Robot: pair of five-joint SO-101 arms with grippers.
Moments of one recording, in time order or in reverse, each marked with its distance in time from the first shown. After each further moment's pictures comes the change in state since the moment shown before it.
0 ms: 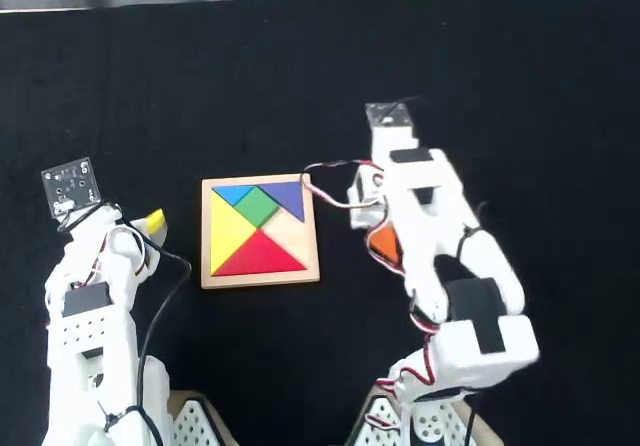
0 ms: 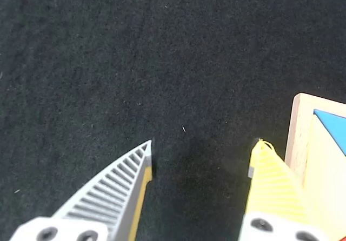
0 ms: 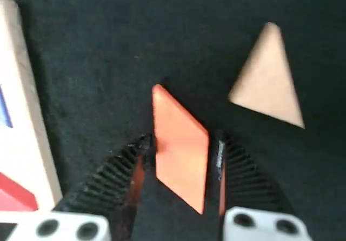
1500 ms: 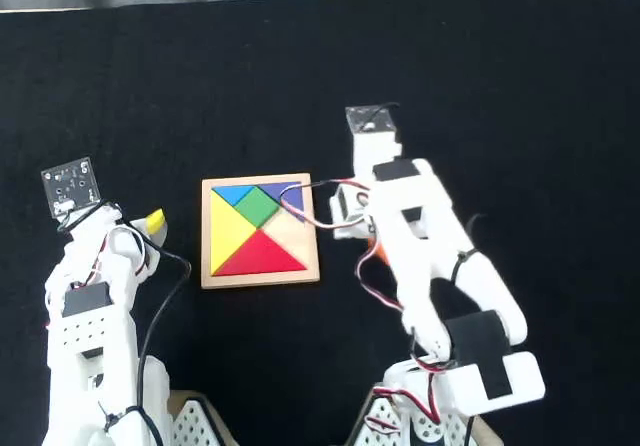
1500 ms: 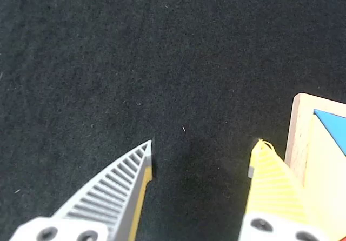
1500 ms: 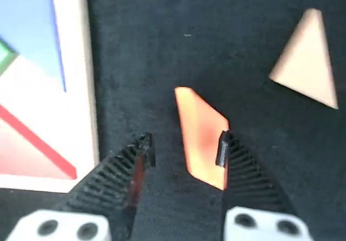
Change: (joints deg) left arm 0.0 0.0 0.0 0.0 0.0; right arm -7.8 -8.4 5.9 0.4 -2.5
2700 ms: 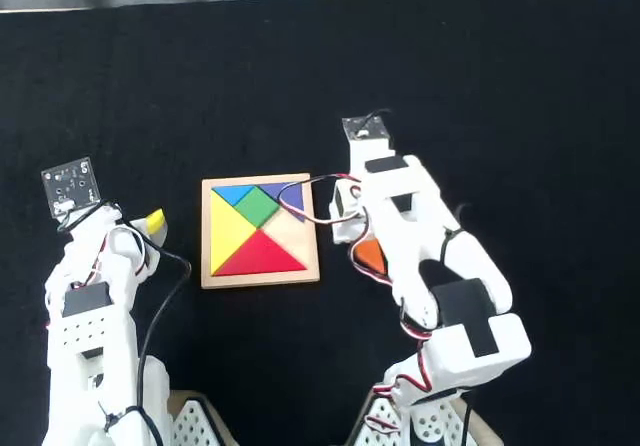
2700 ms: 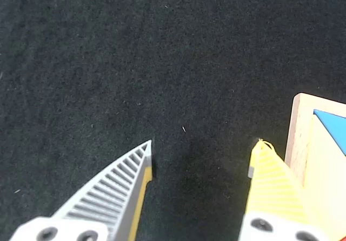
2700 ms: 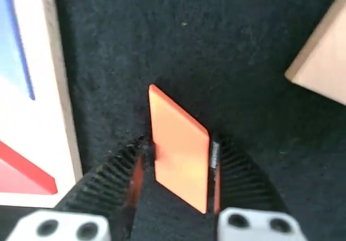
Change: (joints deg) left arm 0.0 0.0 0.0 0.0 0.0; right arm 1.1 9.9 -3.5 0.2 -0.7
